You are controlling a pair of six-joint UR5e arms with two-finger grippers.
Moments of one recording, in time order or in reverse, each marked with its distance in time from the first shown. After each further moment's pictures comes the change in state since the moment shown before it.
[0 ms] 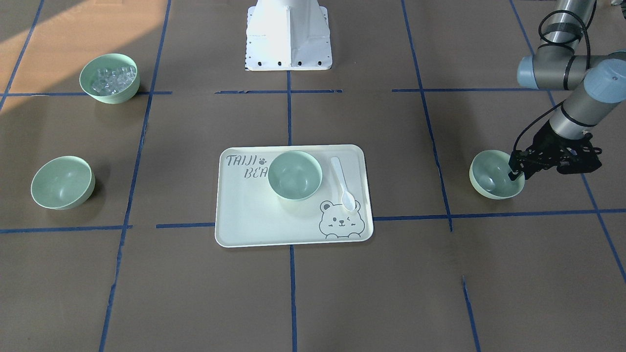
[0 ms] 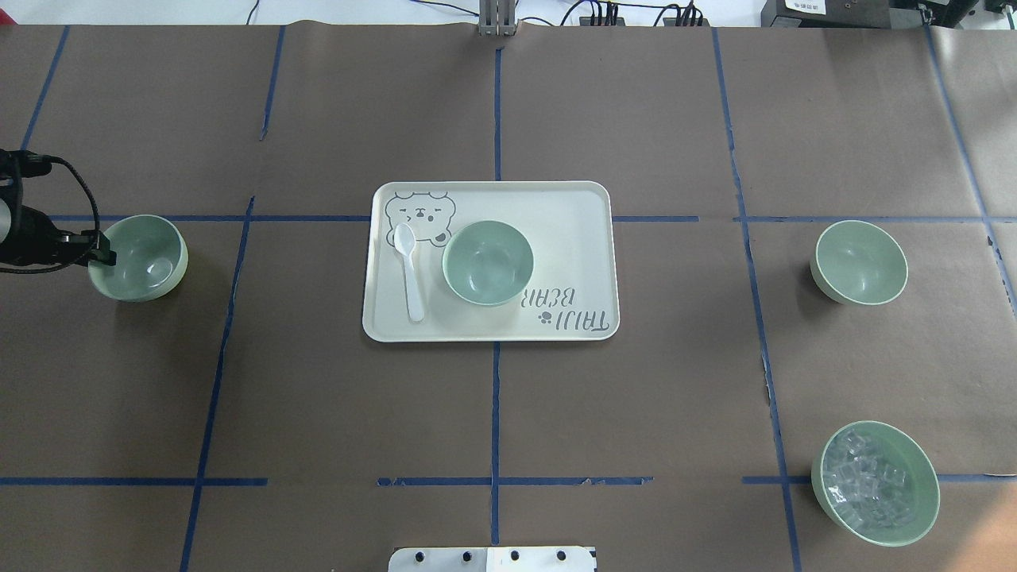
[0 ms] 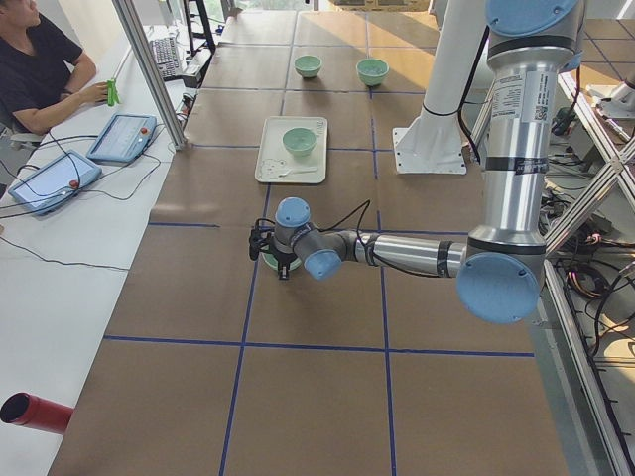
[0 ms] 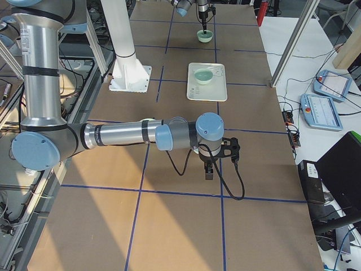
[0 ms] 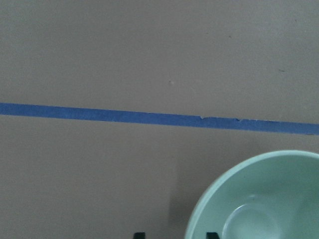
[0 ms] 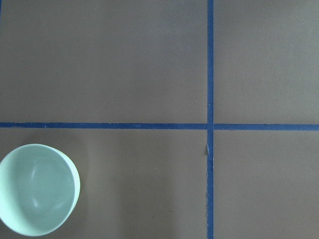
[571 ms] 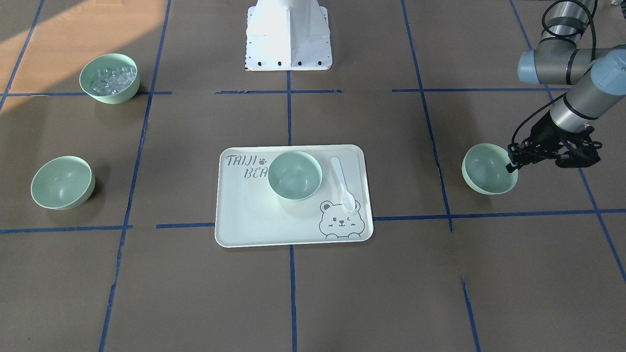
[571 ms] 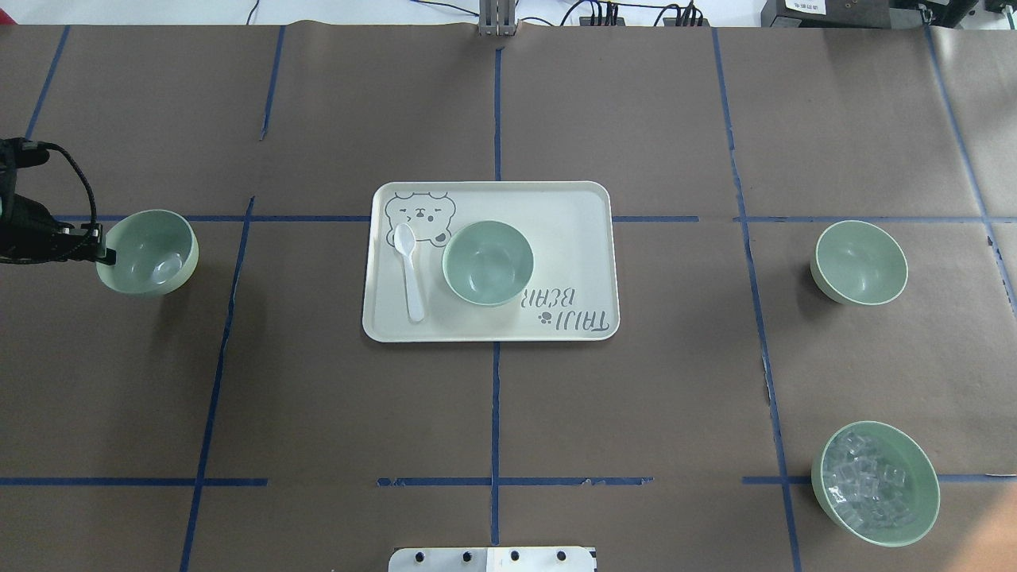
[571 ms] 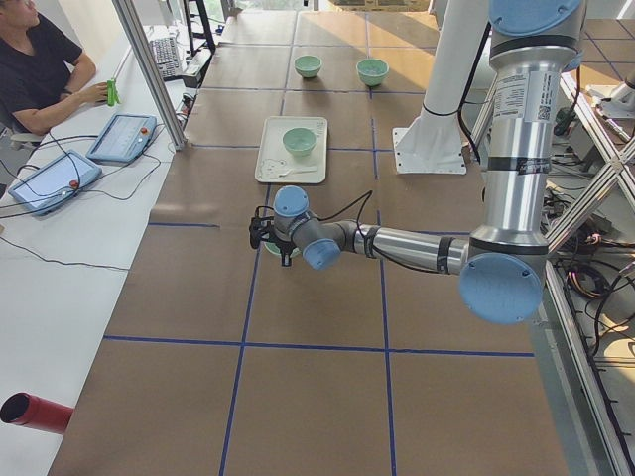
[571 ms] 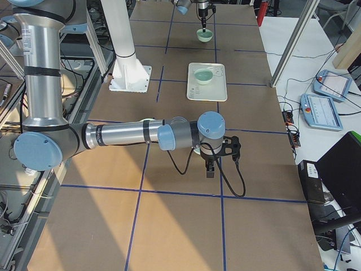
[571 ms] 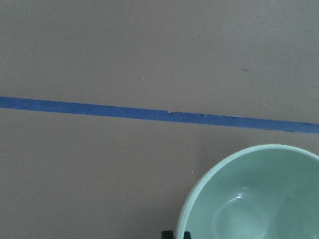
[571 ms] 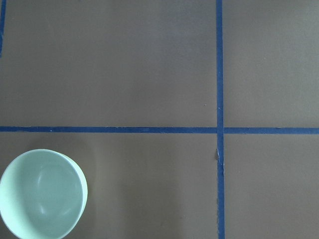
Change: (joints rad) left arm -0.049 -0.011 -0.089 0.081 -0.125 -0.011; right arm -0.051 0.007 -0.014 0.082 -0.001 0.101
